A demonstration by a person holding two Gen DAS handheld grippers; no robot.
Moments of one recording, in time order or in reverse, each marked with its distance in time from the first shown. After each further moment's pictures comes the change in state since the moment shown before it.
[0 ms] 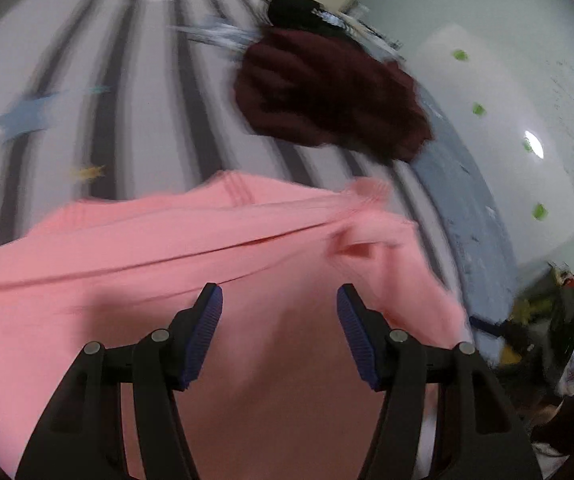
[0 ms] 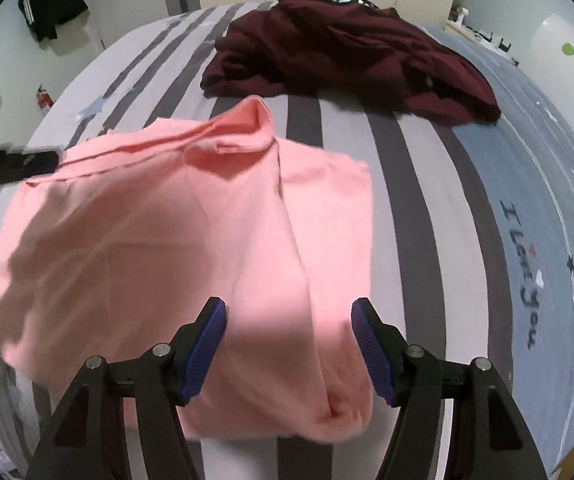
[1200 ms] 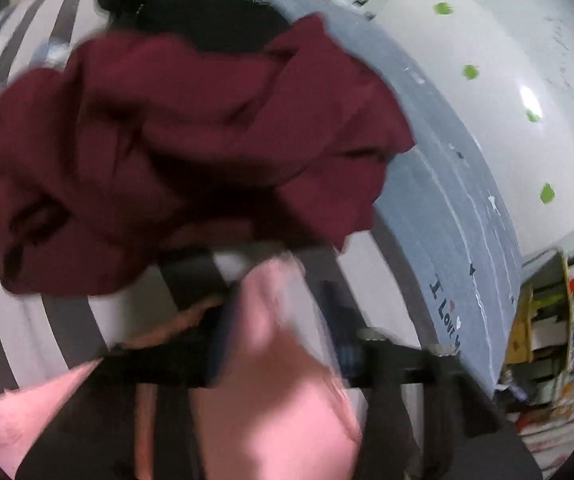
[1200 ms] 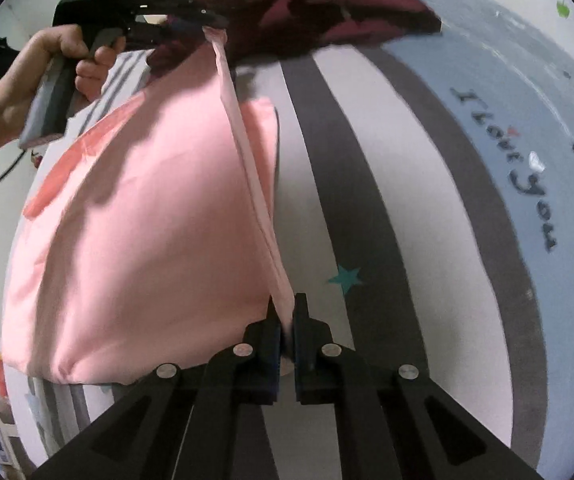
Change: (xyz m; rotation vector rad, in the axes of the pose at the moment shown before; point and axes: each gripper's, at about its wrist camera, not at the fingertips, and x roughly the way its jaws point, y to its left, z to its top) left arm 0.152 -0.140 0.166 0.053 0.102 0.011; right arm 0.028 -0.086 -0.052 0.253 0.027 0.145
